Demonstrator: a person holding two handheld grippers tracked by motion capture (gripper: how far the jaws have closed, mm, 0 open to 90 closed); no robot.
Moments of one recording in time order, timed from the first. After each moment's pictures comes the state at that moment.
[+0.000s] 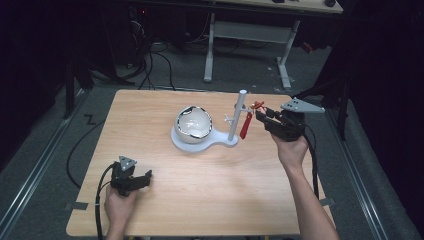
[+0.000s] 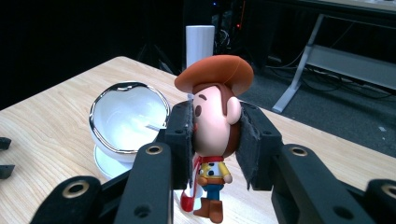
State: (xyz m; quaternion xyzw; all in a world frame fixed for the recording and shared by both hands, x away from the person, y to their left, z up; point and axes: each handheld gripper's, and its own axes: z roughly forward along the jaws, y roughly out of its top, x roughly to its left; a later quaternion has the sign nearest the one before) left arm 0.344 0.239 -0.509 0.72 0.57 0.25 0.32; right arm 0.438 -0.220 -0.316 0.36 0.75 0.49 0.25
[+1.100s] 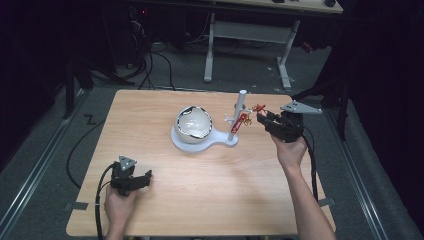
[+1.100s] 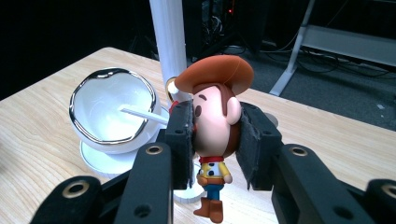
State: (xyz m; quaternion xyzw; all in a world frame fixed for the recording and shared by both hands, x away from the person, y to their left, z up) left arm 0.344 0.239 -0.509 0.72 0.57 0.25 0.32; right arm 0.451 -0.227 -0.337 0.40 0.74 0.48 0.23
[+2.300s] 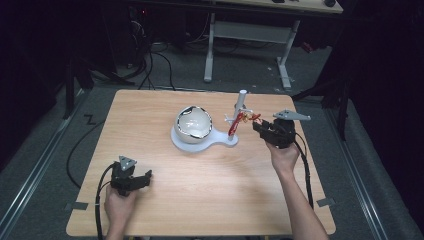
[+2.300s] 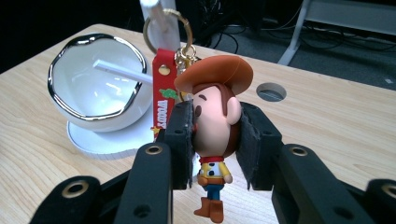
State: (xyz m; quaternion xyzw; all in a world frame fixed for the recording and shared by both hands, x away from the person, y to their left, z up) left arm 0.344 0.239 -0.509 0.72 0.57 0.25 0.32; right arm 0.460 -0.222 -0.377 0.42 0.75 0.46 0.21
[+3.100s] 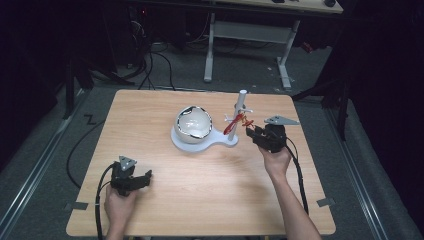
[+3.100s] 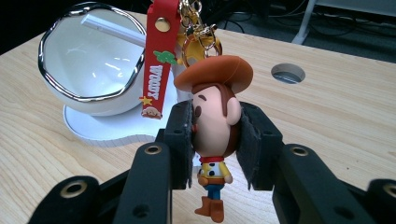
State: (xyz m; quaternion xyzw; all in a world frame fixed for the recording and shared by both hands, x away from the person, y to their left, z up) left arm 0.344 0.239 -0.509 0.72 0.57 0.25 0.32; right arm 0.464 -0.209 -0.406 0.42 0.76 0.45 0.20
